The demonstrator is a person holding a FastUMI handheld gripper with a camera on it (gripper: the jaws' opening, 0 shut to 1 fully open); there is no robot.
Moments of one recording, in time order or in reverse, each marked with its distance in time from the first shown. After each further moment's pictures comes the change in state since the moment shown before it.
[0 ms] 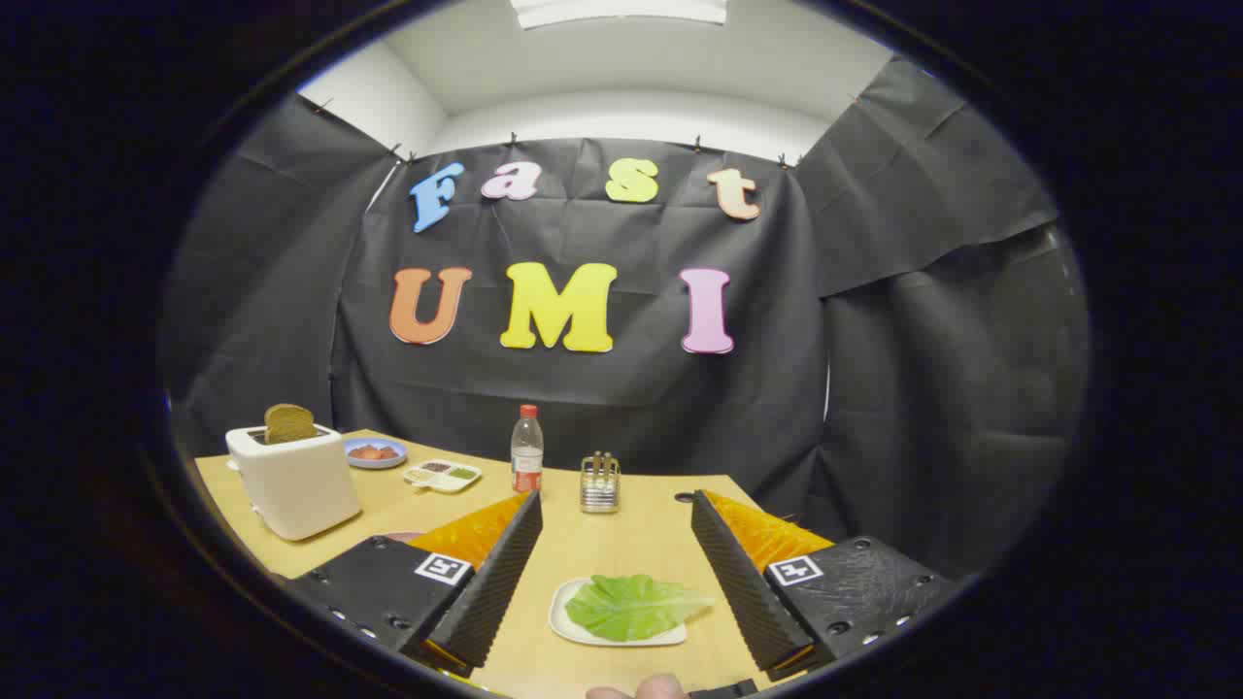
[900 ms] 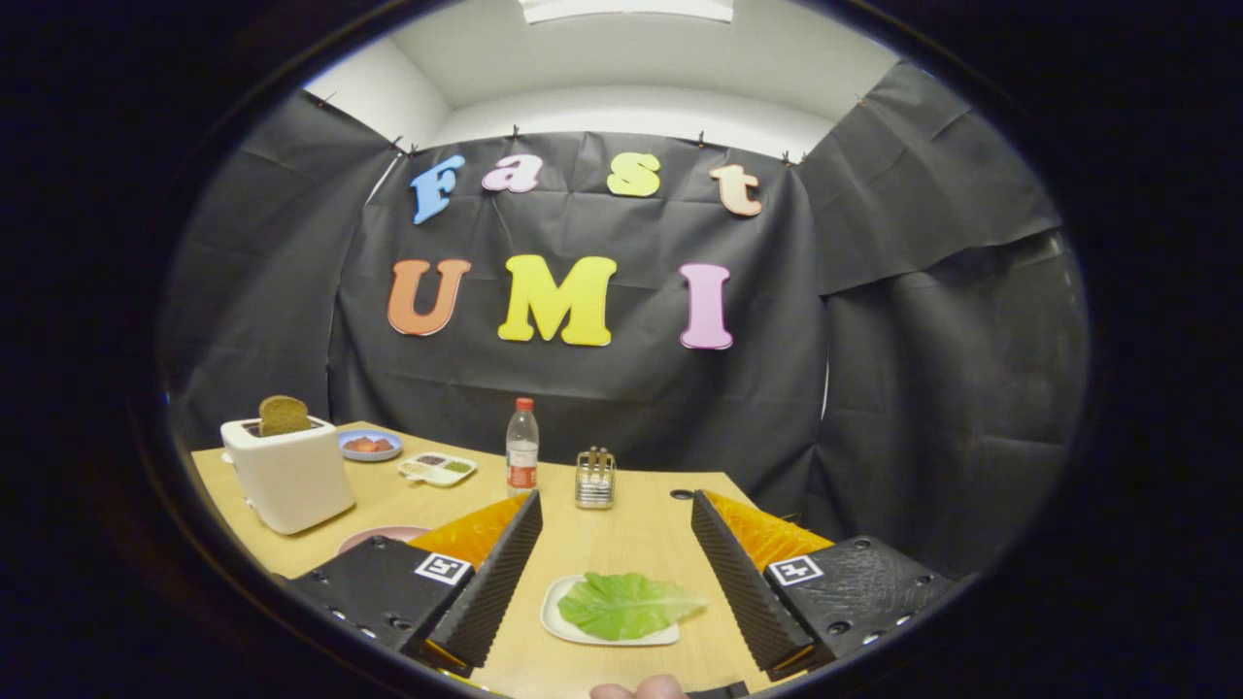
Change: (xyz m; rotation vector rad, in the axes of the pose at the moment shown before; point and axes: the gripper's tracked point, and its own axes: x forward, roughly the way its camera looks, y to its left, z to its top) arm 0.001 -0.003 0.001 -0.030 0.012 -0.005
